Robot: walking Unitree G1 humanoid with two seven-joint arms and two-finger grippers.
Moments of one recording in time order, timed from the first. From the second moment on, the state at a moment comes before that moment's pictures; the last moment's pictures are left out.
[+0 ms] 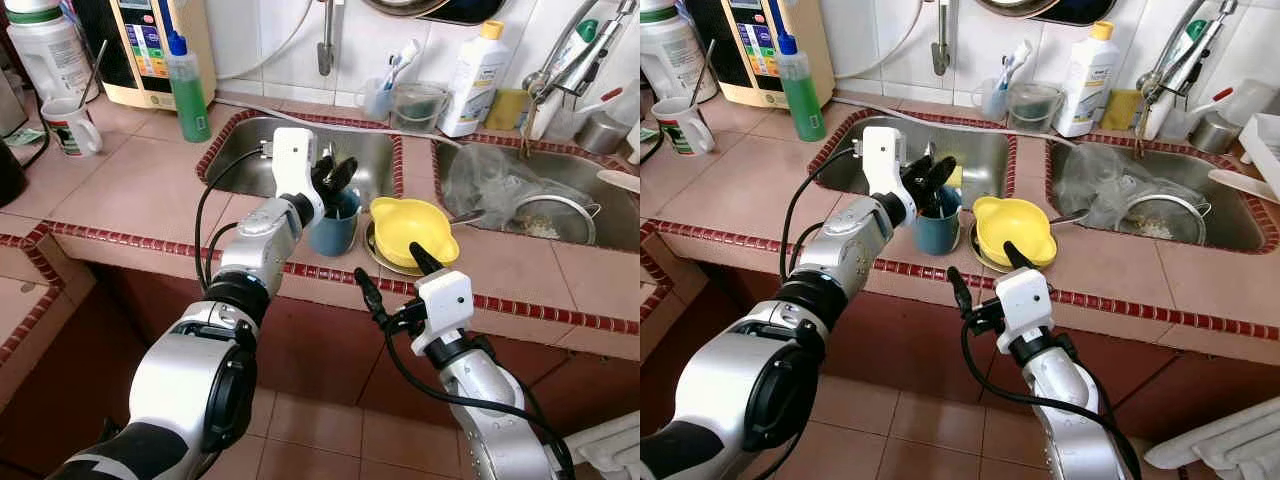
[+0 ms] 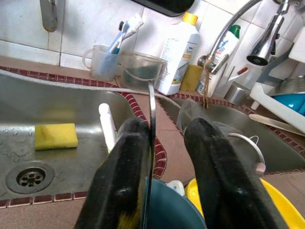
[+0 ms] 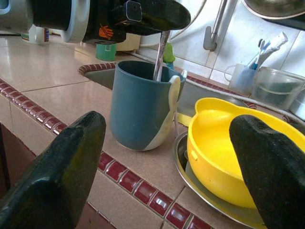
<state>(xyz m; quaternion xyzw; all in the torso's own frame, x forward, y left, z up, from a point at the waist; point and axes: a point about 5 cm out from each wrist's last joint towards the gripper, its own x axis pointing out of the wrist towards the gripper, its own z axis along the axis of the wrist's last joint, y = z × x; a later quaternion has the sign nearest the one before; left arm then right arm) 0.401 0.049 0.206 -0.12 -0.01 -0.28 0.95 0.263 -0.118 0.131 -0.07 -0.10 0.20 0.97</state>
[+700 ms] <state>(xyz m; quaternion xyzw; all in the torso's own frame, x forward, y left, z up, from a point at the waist) 0.402 0.054 0.207 -0.11 -0.01 -0.28 0.95 0.266 -0.119 0.134 -0.08 -0.10 0.20 0.97</state>
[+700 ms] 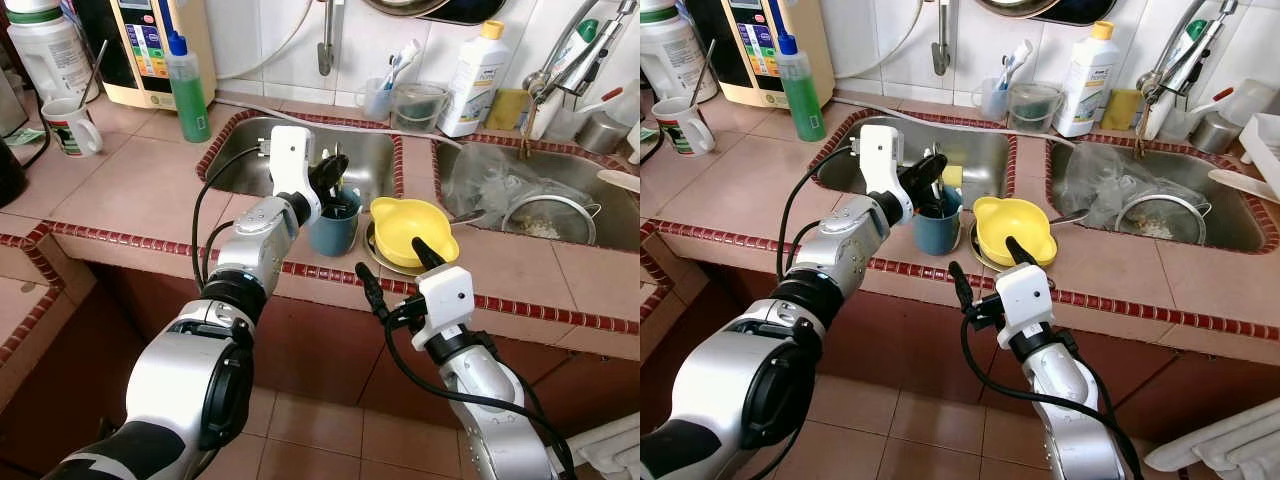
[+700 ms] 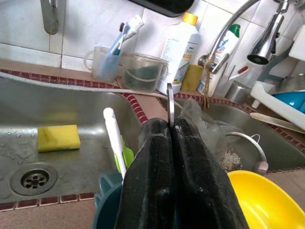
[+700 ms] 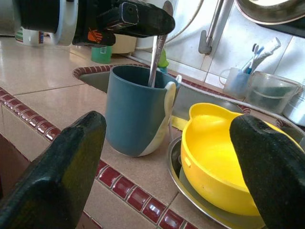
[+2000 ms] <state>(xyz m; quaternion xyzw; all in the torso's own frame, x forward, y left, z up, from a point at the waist) 0.413 0.066 0.270 -0.08 -0.06 -0.32 0.94 0.283 -0.112 0.143 -0.08 -0.13 0.20 0.97</state>
